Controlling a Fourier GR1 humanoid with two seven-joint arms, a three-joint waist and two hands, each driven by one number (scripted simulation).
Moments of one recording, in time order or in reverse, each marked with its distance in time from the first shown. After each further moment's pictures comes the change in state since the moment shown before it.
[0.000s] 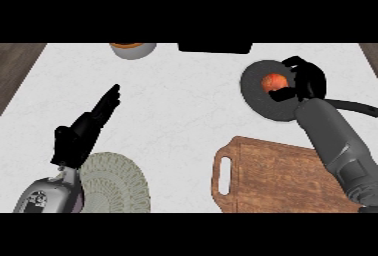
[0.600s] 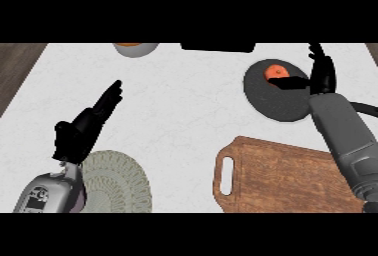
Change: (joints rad) left arm -0.031 -0.009 0.007 0.010 0.002 -0.006 0.003; right arm -0.014 -0.021 -0.254 -0.015 -0.258 0.082 -0.297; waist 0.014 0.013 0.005
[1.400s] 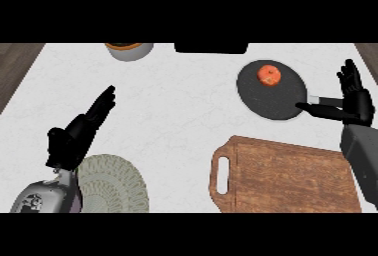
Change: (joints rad) left arm 0.052 0.006 0.022 -0.018 -0.008 -0.006 -0.005; right arm 0.192 -0.103 -0.208 0.031 -0.243 0.420 -0.467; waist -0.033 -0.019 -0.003
